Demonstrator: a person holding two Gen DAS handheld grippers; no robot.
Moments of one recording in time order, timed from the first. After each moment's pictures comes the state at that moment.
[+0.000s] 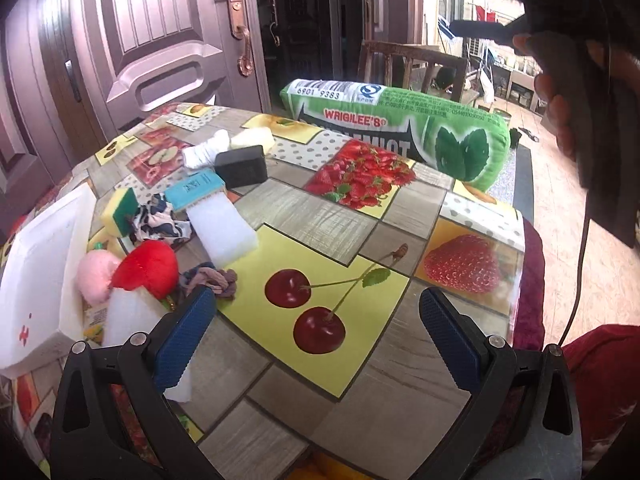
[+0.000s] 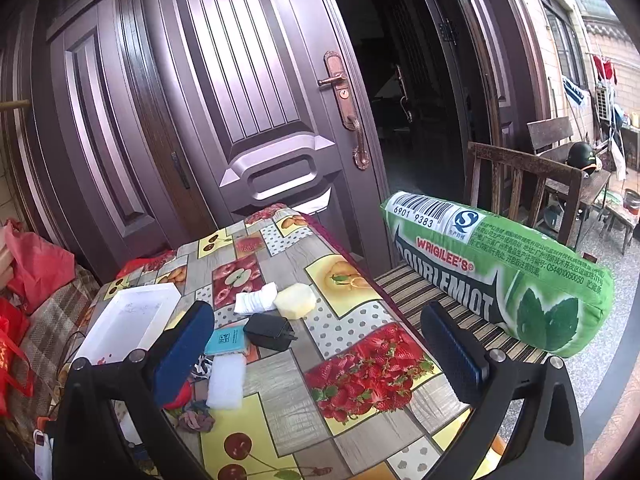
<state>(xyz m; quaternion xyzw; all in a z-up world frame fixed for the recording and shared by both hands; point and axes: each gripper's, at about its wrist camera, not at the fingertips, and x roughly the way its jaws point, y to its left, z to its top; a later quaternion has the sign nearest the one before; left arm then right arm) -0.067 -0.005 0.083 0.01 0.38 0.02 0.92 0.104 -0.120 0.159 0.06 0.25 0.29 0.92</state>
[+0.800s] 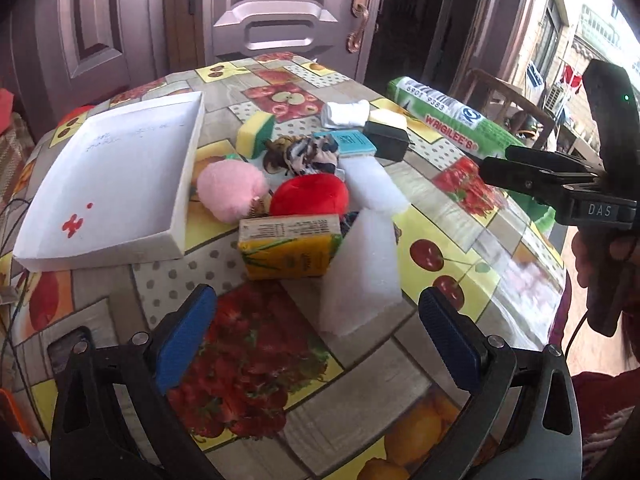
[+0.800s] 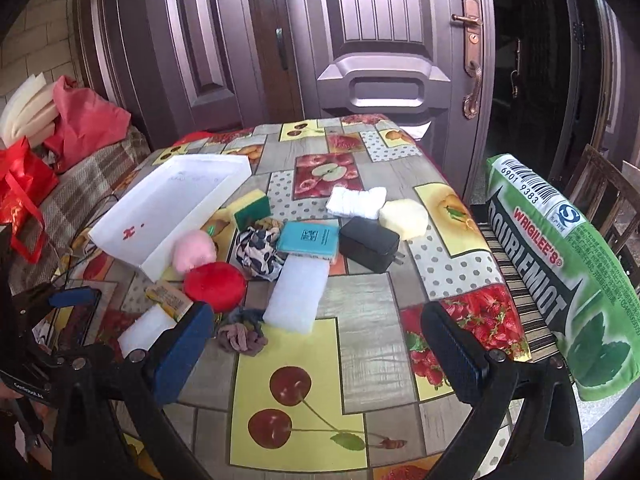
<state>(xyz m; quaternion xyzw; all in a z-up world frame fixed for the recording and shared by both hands) -0.115 0.101 0.078 -0.11 0.42 0.12 0.89 0.070 -0.012 0.083 -0.14 0.37 0.42 0.82</state>
